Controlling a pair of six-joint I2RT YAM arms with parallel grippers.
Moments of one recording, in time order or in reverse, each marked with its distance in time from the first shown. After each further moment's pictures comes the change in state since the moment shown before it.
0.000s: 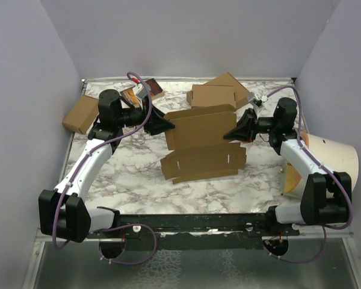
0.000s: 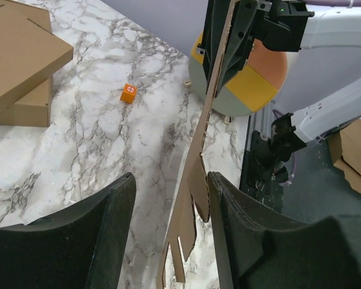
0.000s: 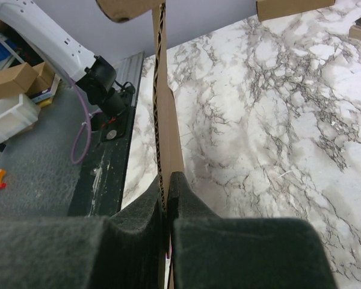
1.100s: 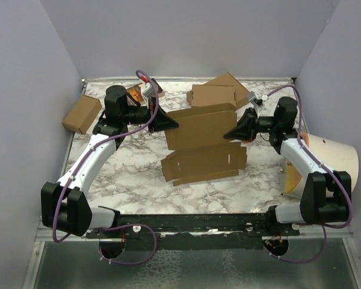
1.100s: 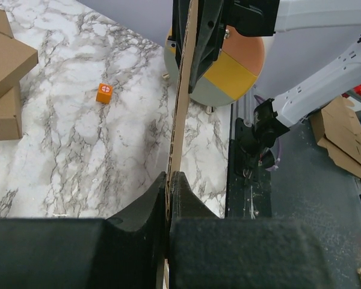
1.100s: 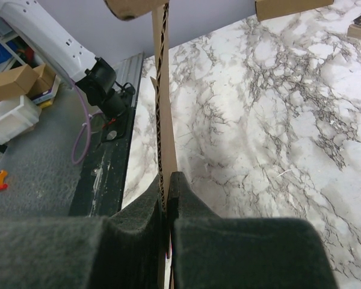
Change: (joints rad) left arm -0.050 0.063 0.065 -0.025 0.077 0.033; right arm 0.000 0.010 0.011 -0.010 -0.005 -0.001
